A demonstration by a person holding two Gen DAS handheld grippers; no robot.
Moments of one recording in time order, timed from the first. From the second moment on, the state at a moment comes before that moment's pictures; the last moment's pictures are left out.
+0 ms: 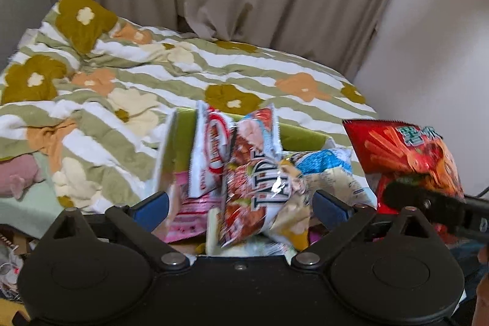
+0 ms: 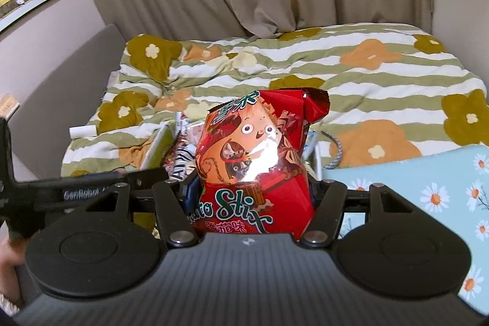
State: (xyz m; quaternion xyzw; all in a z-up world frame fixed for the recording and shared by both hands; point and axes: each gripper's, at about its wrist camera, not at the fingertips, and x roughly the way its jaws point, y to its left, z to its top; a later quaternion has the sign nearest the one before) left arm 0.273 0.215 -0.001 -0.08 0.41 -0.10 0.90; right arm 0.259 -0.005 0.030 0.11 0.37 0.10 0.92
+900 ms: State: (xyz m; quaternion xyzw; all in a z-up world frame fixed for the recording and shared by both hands) left arm 0.184 0.224 0.008 -0.06 0.37 -0.06 0.93; right arm 0.226 0.013 0.027 0.09 0.35 0.10 0.93
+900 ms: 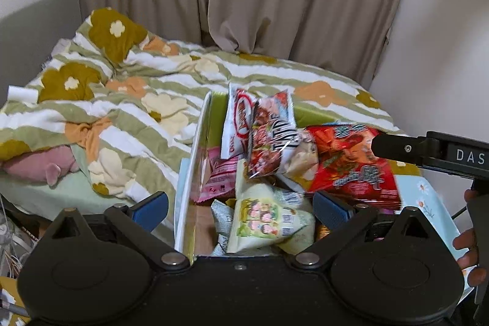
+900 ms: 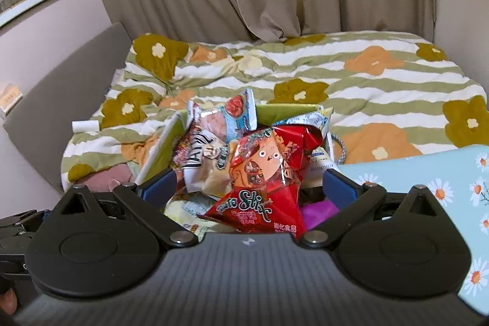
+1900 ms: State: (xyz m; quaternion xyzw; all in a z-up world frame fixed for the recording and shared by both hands) left arm 0.023 0.102 0.034 0.05 0.28 -0.03 0.96; right arm 0.027 -0.103 0.052 0.00 0.32 -0.02 0.95
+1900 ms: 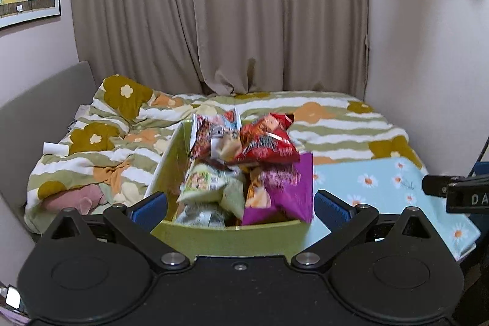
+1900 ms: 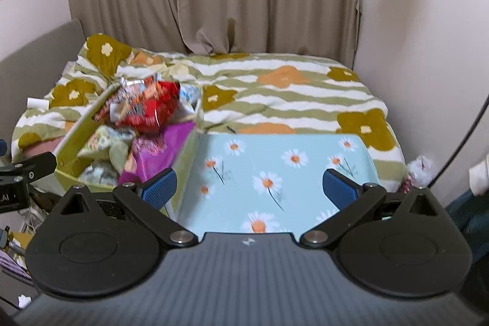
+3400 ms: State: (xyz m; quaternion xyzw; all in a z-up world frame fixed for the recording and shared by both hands) left arm 0.008 0.086 0.034 0.04 0.29 -0.03 0.96; right arm 0.006 -0.130 0.046 0.02 0.33 -0.03 0.94
